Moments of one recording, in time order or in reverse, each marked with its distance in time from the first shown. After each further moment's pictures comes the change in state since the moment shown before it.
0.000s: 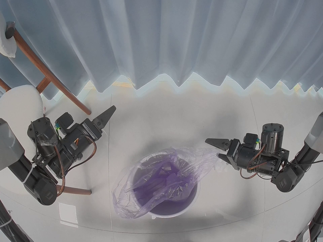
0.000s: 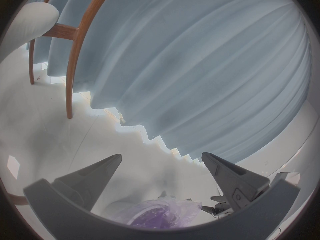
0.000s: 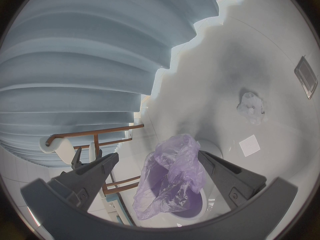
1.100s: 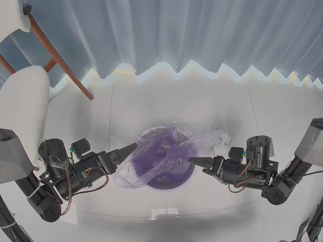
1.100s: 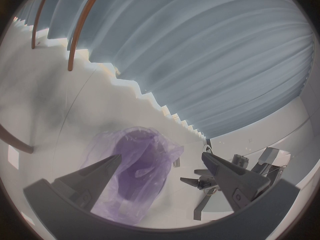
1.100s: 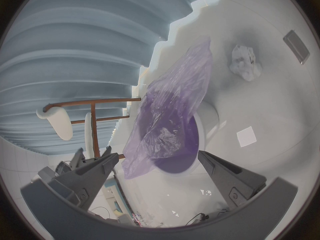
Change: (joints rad) left arm -0.104 0.032 0.159 0.003 -0.147 -0.002; right arm 0.149 0.041 0.034 -0.004 -0.062 -0.018
